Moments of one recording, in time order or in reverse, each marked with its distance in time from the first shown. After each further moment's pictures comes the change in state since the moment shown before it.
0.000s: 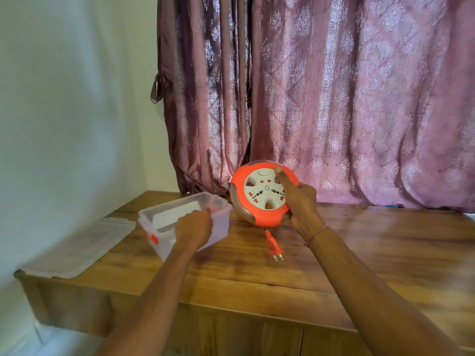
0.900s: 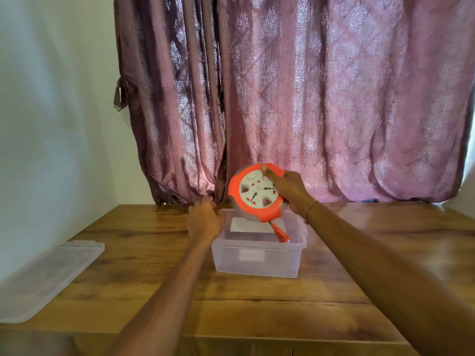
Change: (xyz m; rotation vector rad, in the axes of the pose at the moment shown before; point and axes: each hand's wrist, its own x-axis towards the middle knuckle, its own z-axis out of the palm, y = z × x) left_hand 0.038 0.079 -0.017 -0.654 0.106 -0.108; right_hand 0.086 -0.013 -0.033 -0.345 -0.069 -0.080
